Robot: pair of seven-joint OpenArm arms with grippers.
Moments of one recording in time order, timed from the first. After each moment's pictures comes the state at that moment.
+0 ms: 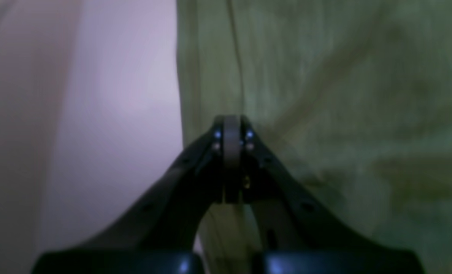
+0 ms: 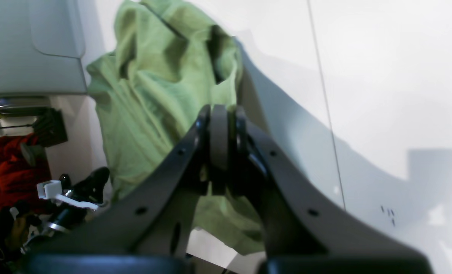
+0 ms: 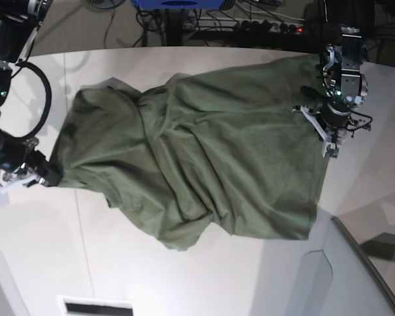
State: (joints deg) left arm 8.7 -18.1 -8.8 73.3 6.1 -9.2 21.3; right arm 2.6 11.2 26.9 86.4 49.5 8.2 -69.0
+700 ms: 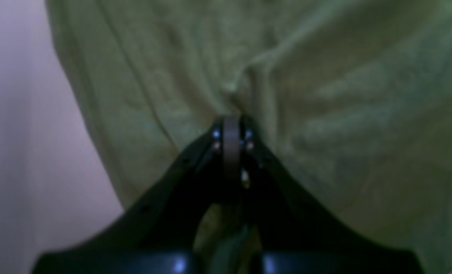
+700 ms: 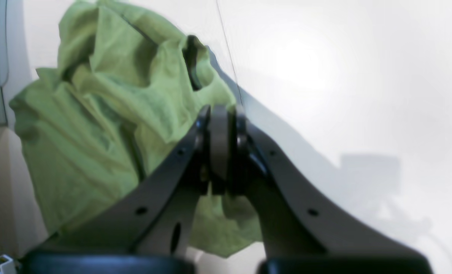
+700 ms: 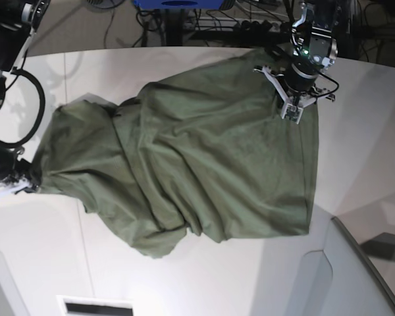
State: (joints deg) left arm 20.7 -13.8 -0.6 82.1 5.3 -9.0 19.8; right arm 5.0 12.7 26.7 86.0 35.9 8.2 -63.5
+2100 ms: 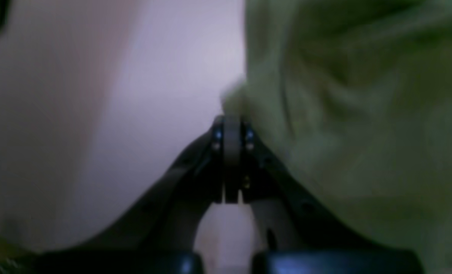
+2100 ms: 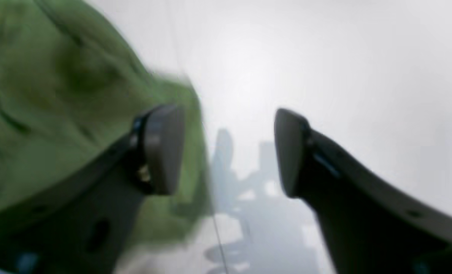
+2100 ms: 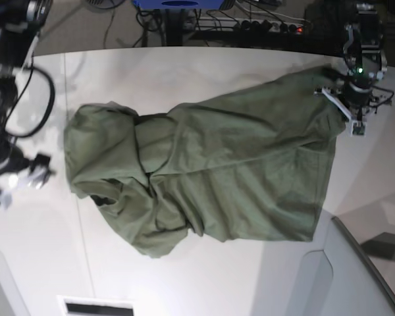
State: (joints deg) left arm 20.2 -20.0 -16.1 81.8 -1.8 -8.9 21.5; right arm 1.6 10.2 18.8 88.9 18.7 8.0 -61.3
